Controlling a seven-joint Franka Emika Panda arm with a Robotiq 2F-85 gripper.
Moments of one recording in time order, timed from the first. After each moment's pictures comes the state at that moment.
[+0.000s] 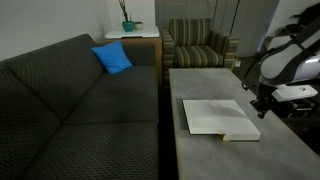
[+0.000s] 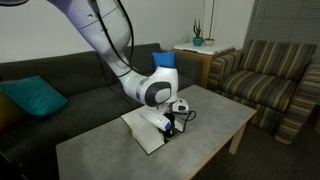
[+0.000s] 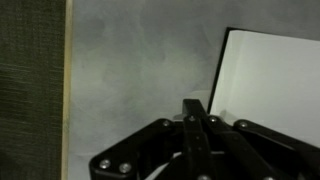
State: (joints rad) arm 0.02 1.39 -0.10 -1.28 0.05 2.59 -0.03
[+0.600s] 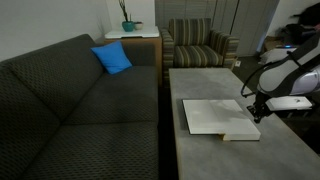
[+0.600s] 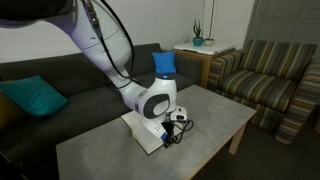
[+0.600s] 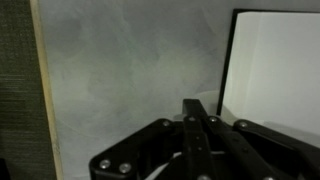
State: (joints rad) arm 0.00 1.50 -0.08 -1.20 0.05 2.68 0.07
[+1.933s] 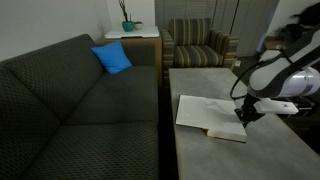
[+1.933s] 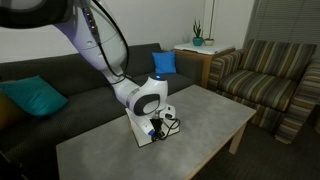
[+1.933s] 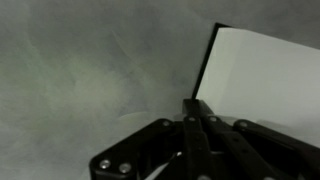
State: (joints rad) arm -0.02 1.50 0.05 -1.21 0.06 2.68 0.06
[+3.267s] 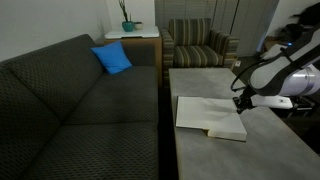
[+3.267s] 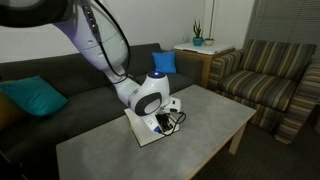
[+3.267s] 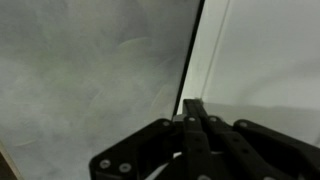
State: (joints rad) arm -0.02 1.49 0.04 -1.21 0.09 2.91 0.09
